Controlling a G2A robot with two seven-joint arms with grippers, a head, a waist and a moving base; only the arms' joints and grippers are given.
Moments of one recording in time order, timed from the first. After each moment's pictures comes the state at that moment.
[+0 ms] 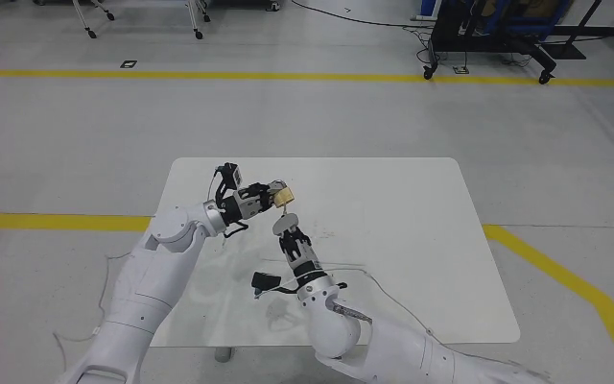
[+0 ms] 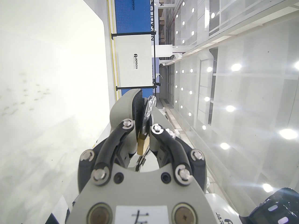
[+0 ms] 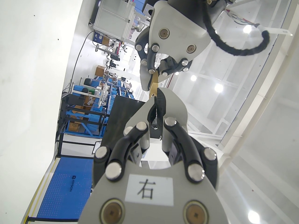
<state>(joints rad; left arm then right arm) 1.00 -1.19 -1.15 -1.19 -0.52 -0.06 -0.92 -1.10 -1.27 0.36 -1.64 -3.07 -0.18 0.76</state>
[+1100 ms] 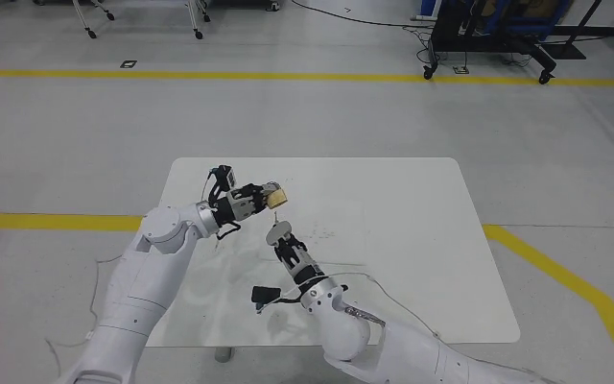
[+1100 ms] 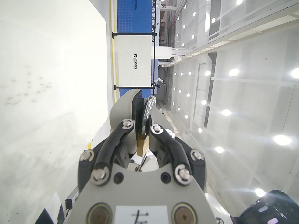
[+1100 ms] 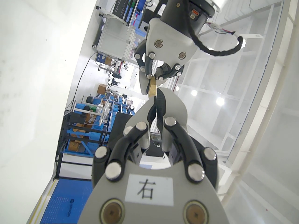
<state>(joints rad) 1.02 -1.17 -1.20 -1.22 -0.51 0.02 -0.96 -1.15 -1.20 0.41 -1.75 -3.07 -0.19 0.55</state>
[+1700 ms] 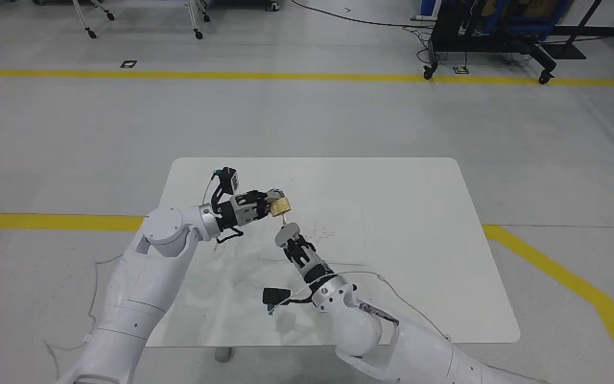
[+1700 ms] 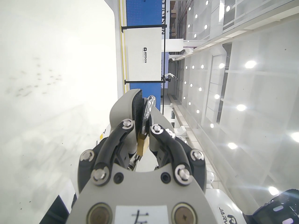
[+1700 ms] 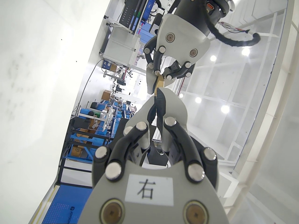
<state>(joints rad) 1.03 -1.17 -1.19 -1.26 -0.45 0.02 -0.97 -1.20 -1.17 0.50 -1.77 -3.07 -0.18 0.46</state>
